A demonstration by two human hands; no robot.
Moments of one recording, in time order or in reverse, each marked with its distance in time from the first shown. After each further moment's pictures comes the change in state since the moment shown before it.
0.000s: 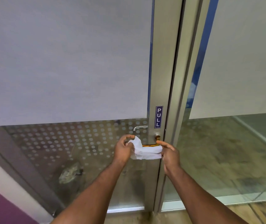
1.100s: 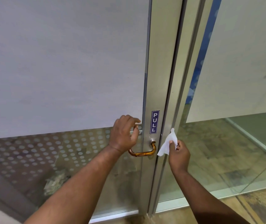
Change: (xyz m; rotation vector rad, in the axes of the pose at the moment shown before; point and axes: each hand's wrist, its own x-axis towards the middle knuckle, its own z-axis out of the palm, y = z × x) left_hand 0.078 0.060 0.008 0.616 0.054 1.045; right_hand 0.037 -0.020 -0.017 -0.515 0.364 -0.488
